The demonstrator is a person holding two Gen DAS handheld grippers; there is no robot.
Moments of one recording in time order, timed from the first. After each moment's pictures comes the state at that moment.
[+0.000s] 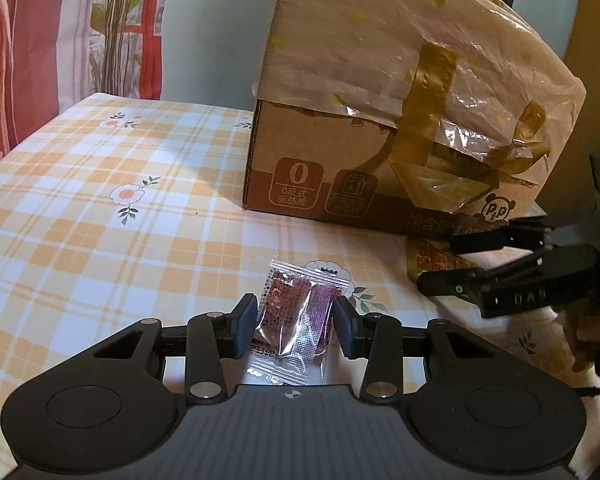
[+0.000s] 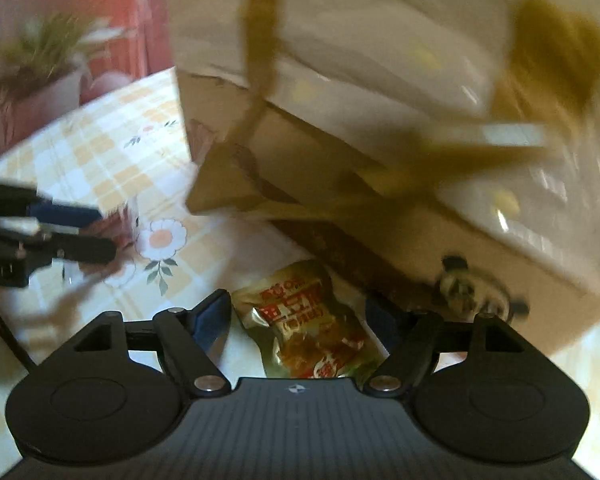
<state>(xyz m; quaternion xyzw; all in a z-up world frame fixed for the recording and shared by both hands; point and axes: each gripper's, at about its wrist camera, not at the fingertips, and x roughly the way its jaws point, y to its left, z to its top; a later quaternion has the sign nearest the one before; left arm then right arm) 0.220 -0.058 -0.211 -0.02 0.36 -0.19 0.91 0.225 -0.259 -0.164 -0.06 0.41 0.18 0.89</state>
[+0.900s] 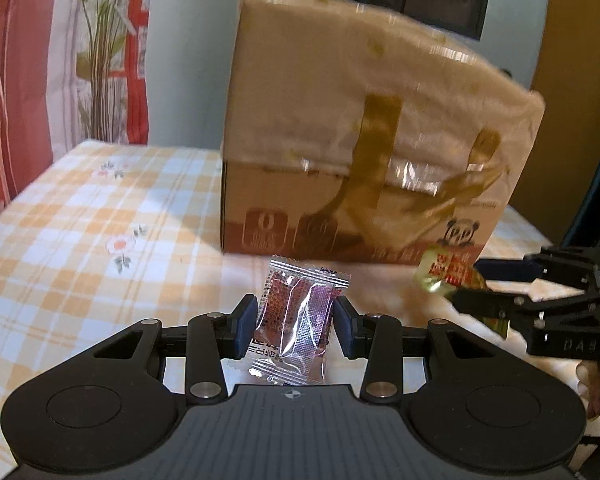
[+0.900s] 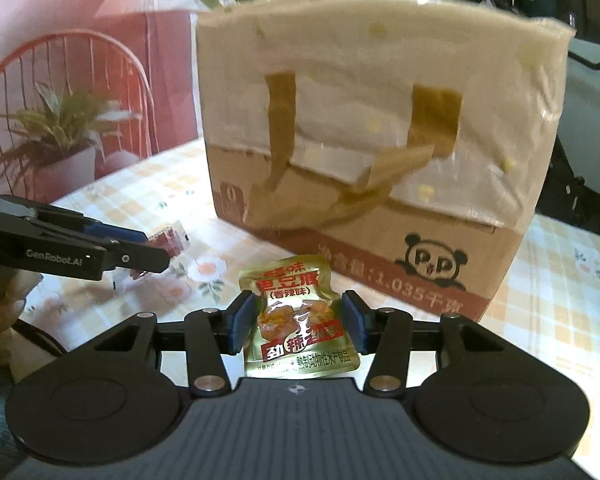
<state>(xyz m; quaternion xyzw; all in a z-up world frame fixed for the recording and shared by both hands) 0.199 -0.062 -0.174 0.00 0.31 -0.21 0.93 0.133 -0.260 -0.136 -0.03 0.29 0.15 0.94</state>
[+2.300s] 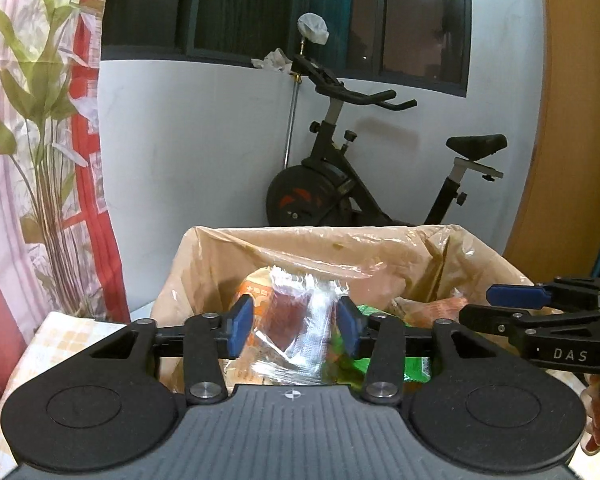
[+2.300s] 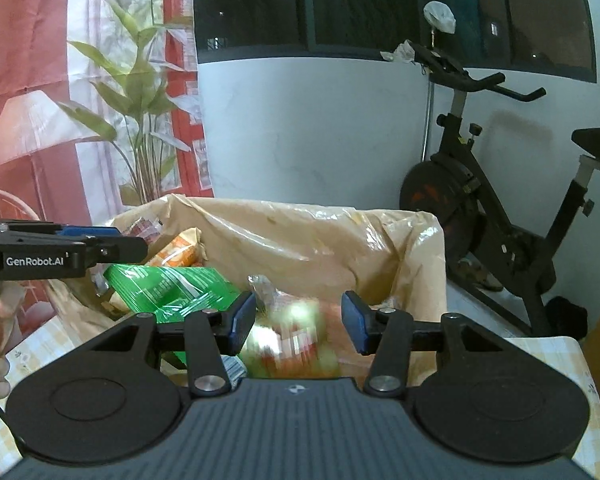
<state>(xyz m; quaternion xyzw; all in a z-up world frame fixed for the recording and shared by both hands) 0.333 -0.137 -0.030 0.03 0.22 -0.23 0.95 0.253 -0.331 -0.007 0.03 0.23 0.04 0.97</state>
